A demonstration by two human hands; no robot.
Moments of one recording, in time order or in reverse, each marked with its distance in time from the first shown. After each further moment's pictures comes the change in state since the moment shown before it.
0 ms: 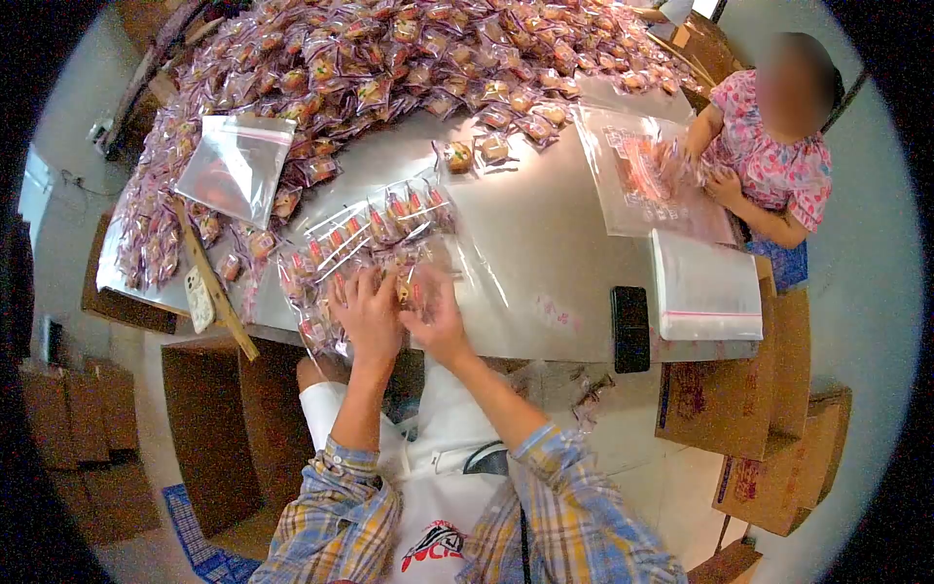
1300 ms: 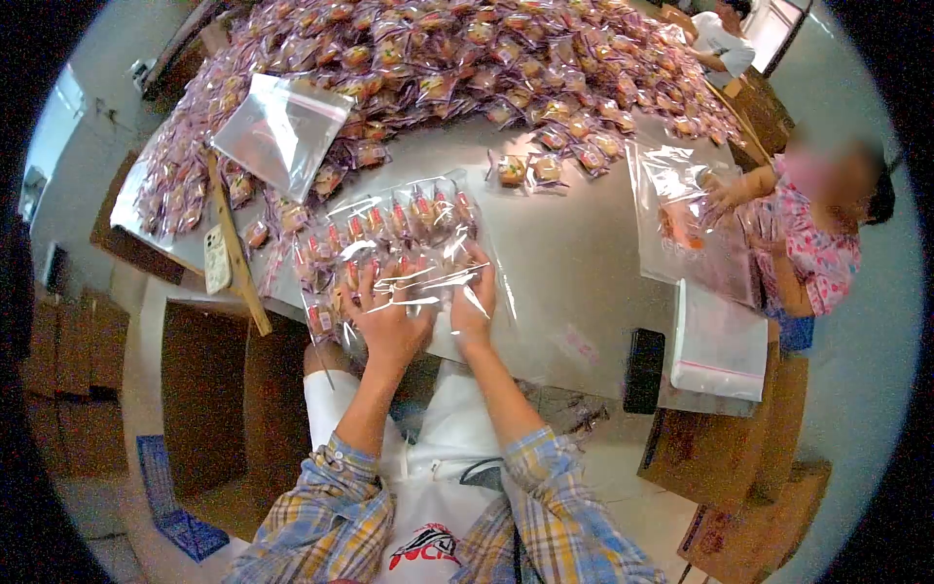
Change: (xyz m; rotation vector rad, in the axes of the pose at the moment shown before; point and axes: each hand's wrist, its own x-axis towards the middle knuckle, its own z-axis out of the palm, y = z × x) left_hand -0.015 -0.018 0.010 0.033 0.139 -0.124; right_hand 0.048 0.007 0.012 -0.217 0.278 0.118
